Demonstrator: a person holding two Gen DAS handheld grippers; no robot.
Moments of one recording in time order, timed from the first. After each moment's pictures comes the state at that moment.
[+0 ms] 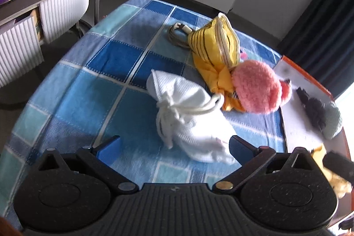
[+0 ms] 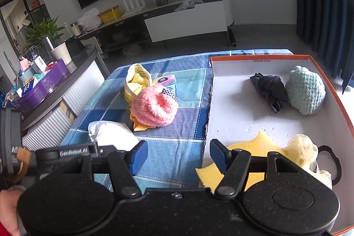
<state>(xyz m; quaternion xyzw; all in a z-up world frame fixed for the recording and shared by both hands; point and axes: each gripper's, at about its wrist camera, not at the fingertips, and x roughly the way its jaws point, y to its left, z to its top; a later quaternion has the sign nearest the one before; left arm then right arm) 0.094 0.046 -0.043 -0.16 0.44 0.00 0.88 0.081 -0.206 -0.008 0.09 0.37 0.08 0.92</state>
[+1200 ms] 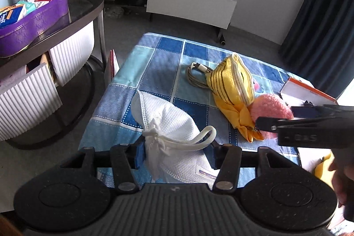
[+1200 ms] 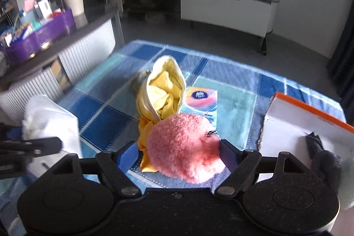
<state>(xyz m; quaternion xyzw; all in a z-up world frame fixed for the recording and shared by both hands) 0.103 0.084 -0.004 -0.09 0.40 0.00 0.91 0.210 -0.118 -0.038 -0.07 0.43 0.14 0.89</state>
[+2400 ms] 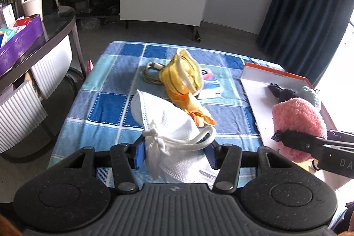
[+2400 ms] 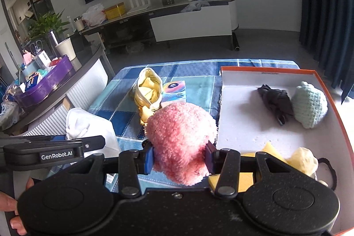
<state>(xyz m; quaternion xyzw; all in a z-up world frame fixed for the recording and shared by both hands) 0.073 0.024 0.018 -0.04 0.39 -0.04 0.92 0.082 -0.188 0.015 0.07 0.38 0.08 0.92</state>
